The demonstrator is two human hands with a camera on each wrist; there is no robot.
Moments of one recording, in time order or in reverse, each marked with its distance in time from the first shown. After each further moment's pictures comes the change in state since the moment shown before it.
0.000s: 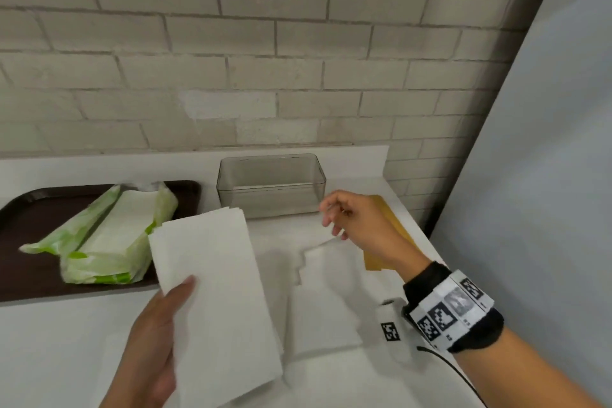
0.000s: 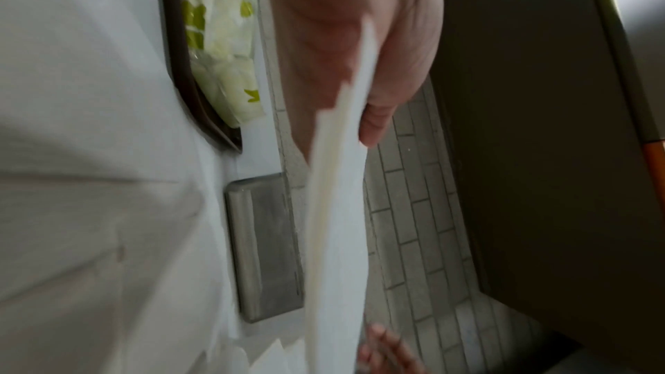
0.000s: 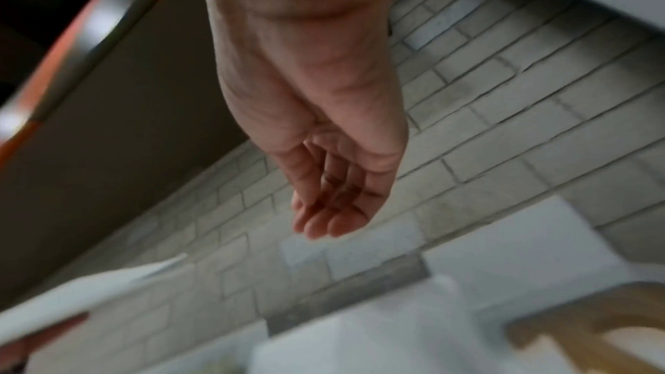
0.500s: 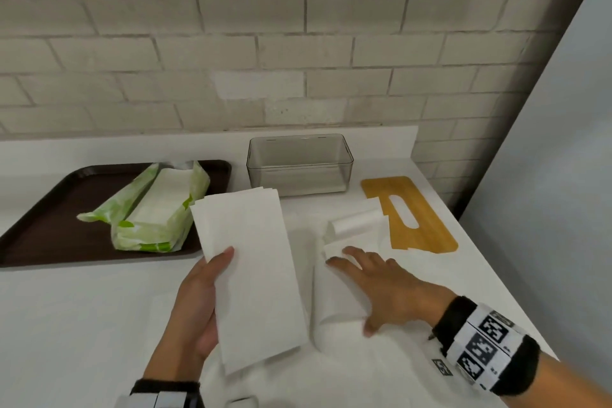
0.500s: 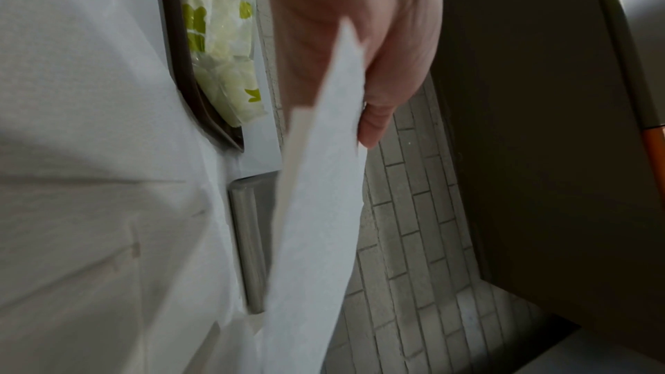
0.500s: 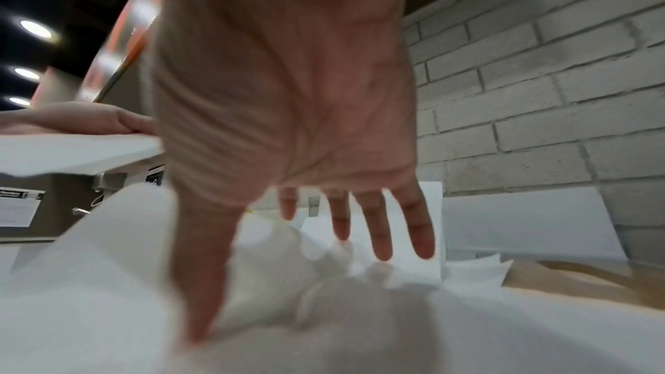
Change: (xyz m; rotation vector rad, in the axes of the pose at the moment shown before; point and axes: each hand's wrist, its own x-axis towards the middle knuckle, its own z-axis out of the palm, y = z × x) left_hand -0.003 -0.001 -0.007 0.013 0.028 0.021; right_hand -0.066 0.058 0.032 -1.045 -0.703 0.087
